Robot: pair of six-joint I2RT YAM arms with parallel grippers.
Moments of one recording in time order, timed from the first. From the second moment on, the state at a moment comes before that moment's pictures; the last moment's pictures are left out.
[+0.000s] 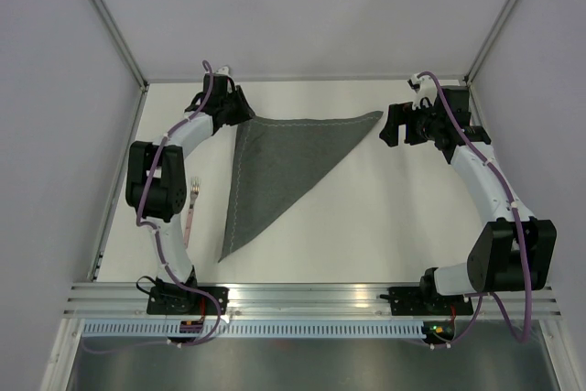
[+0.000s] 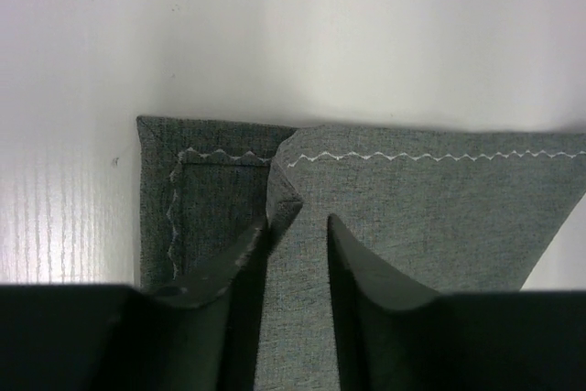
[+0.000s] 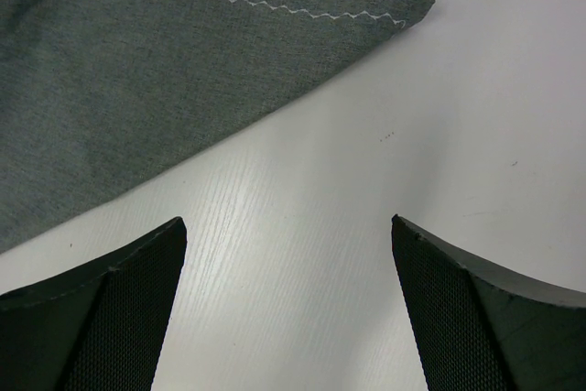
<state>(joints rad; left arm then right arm) -0.17 1.99 1.48 -0.16 0.16 -0.46 0.01 1.41 1.17 -0.42 -0.38 -0.05</state>
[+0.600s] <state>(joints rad) -0.13 1.69 1.21 -0.22 -0.13 -0.46 0.01 1.41 1.17 -0.44 -0.42 -0.05</state>
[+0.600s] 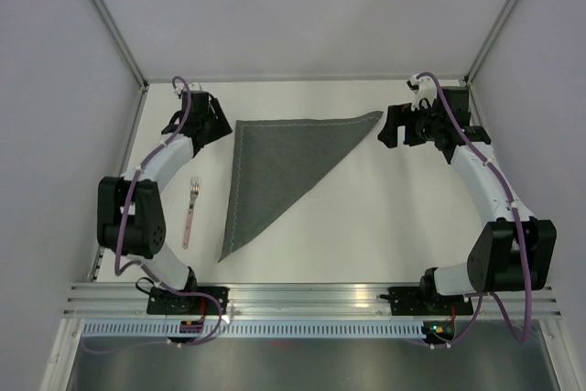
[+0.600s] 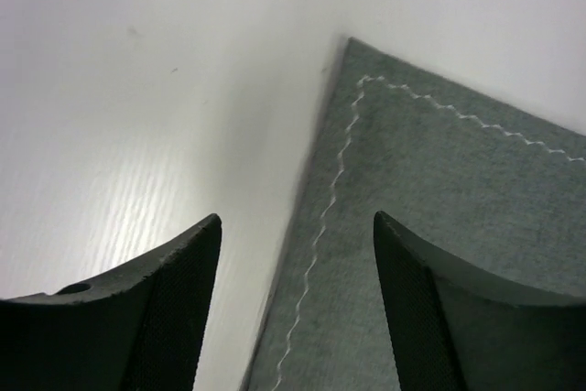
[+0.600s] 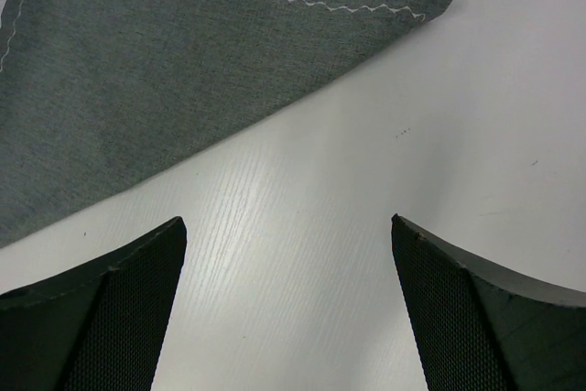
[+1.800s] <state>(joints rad) 0.01 1.63 0.94 -0.68 -0.24 -0.39 0.01 1.40 1.17 -0.46 -0.50 -0.03</state>
